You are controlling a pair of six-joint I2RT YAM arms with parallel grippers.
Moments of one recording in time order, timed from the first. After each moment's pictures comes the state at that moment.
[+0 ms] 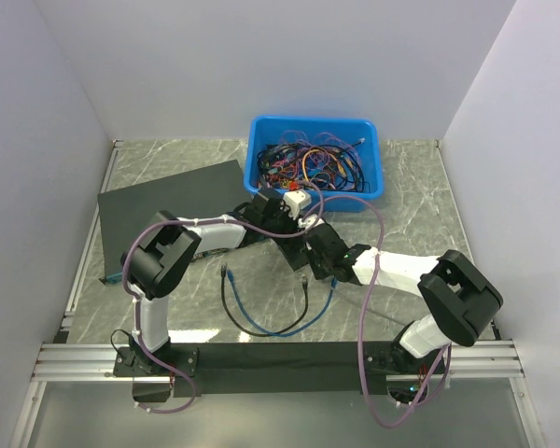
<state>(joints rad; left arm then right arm) -0.71 1.94 1.13 0.13 0.35 -0.05 0.75 1.49 0.69 -0.13 0.18 0.21</state>
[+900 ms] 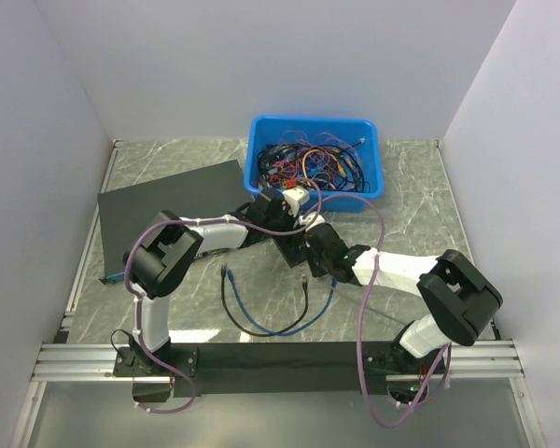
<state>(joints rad) -0.72 1.95 1.14 0.13 0.26 -0.14 0.75 1.49 0.69 -0.07 0.19 0.24</state>
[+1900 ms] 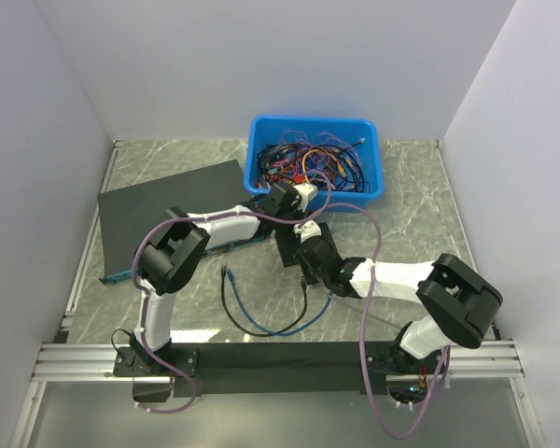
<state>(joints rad) -0.75 2.02 1.34 -0.12 0.16 -0.20 0.87 1.48 0.61 0.05 0.28 0.31</state>
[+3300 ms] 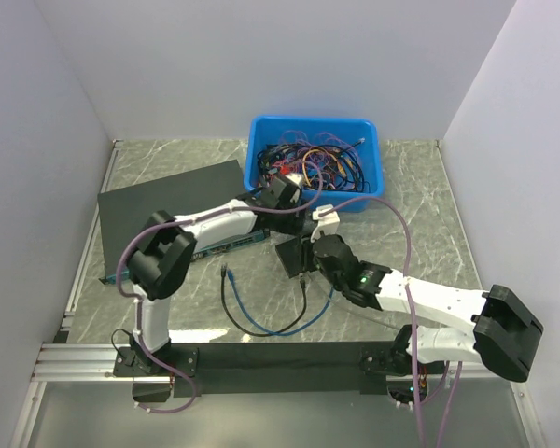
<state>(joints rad) -0.75 1.96 1.40 -0.31 -0.03 -0.40 0.93 1.18 0.61 0.11 0.44 0.41</state>
